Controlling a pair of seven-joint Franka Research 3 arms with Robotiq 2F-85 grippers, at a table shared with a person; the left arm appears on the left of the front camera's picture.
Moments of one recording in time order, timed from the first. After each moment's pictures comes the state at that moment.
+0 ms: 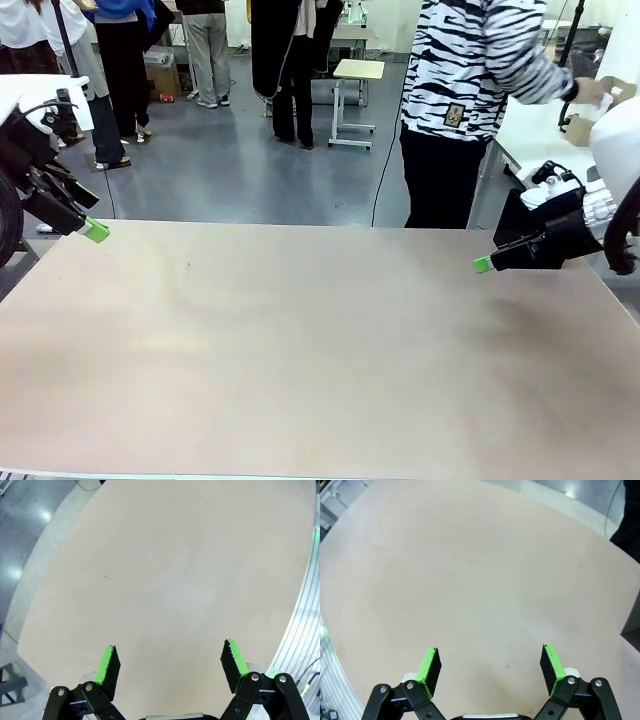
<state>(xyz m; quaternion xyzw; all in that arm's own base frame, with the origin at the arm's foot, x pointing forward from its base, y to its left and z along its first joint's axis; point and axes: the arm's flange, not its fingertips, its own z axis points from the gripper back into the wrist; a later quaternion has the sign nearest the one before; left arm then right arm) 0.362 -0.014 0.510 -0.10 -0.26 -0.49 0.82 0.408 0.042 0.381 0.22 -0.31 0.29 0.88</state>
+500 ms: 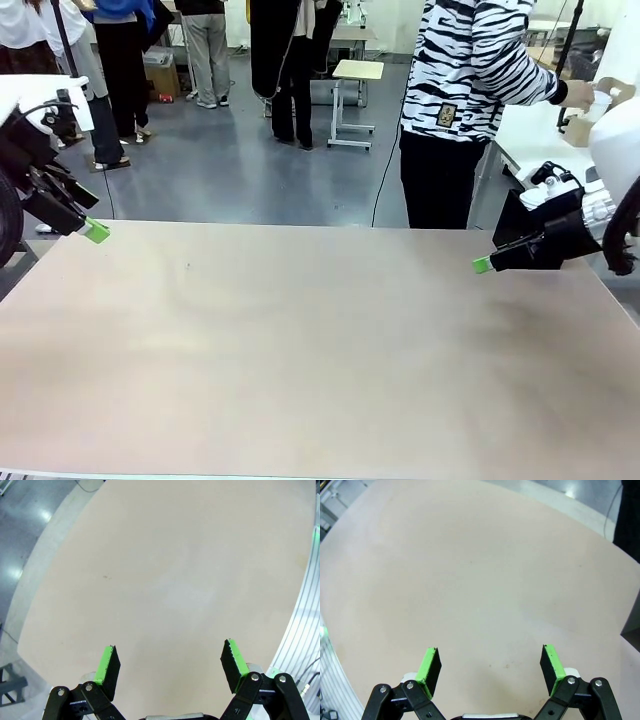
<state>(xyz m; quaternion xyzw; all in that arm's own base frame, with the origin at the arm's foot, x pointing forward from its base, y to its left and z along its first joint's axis) 0.362 -0.014 0.510 -0.10 -0.26 -0.49 0.82 0.408 0.042 0.381 0.22 -0.31 0.29 0.88</state>
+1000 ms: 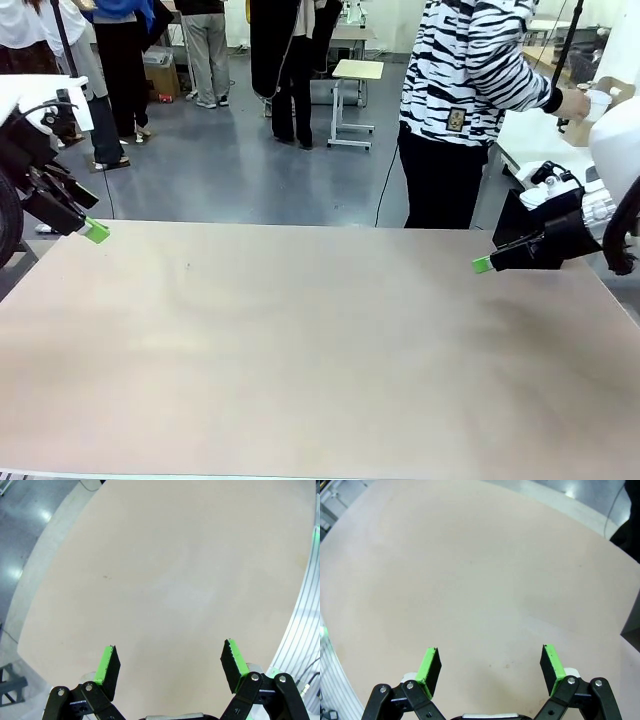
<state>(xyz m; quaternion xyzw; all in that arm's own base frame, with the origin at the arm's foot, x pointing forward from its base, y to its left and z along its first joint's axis) 0.362 -0.014 0.510 -0.10 -0.26 -0.49 0.82 0.408 0.042 0.381 0.22 -0.31 0.29 0.88</state>
